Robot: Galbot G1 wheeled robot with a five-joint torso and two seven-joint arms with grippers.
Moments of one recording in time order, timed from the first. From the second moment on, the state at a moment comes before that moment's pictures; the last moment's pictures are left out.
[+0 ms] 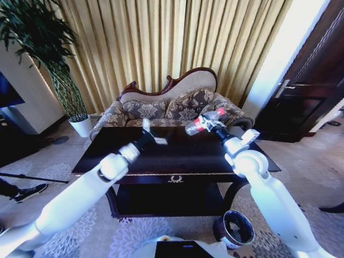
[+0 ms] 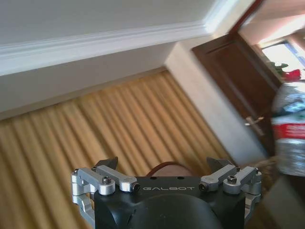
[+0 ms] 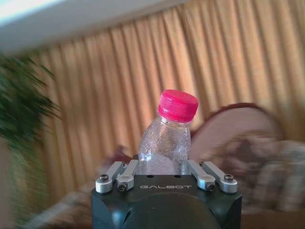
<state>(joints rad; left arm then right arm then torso) 0.73 -0.82 -0.04 -2.05 -0.28 0.11 -0.07 -1.04 0.92 0.49 2.05 0.90 -0.28 0.19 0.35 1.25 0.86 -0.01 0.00</state>
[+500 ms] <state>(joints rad) 1.11 -0.90 -0.58 -2.05 -0.52 0.25 -0.21 -1.35 0.98 0.60 2.10 0.56 -0.22 0.24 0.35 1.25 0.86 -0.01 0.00</state>
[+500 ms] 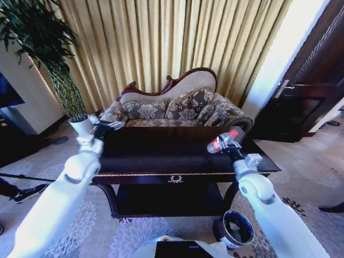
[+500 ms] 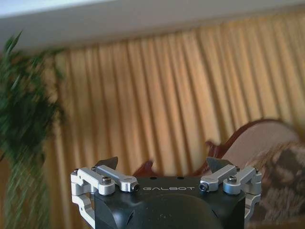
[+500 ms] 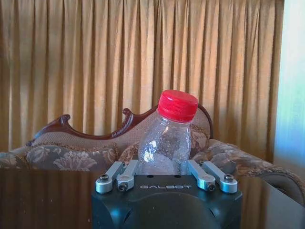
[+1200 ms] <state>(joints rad) 1.46 -0.95 -0.89 -2.25 -0.64 0.30 -0.18 -1.41 0.95 0.65 2.22 0.59 -0.24 0.25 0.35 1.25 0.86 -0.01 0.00</state>
